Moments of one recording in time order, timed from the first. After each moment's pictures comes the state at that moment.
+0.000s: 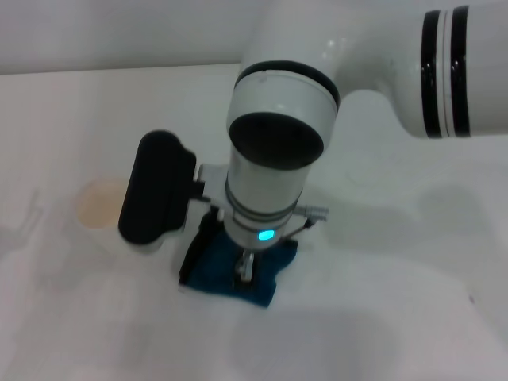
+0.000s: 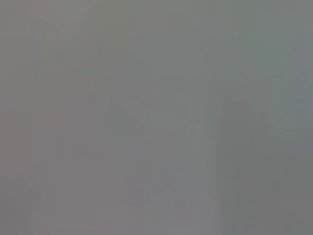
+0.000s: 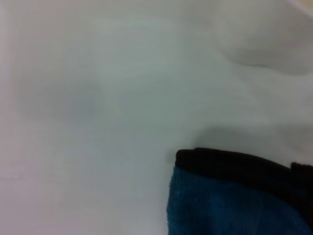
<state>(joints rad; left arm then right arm) -0.27 -2.07 2.83 0.02 -1.26 1.68 -0.16 1.24 2.03 -2.58 -0.93 1.03 1.07 -0.08</state>
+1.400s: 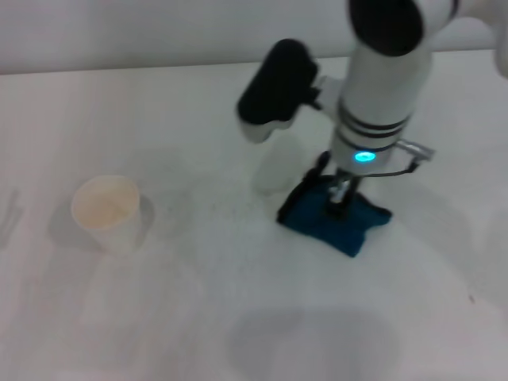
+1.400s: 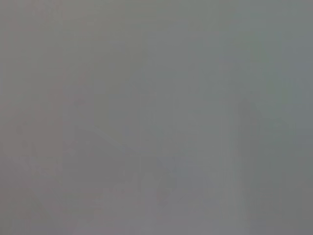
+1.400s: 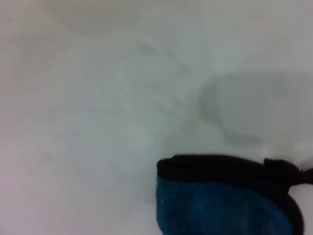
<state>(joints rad) -0.27 -2.07 2.83 -0.02 -1.32 1.69 -0.17 0.96 2.02 -1.93 -0.91 0.57 1.39 -0.23</state>
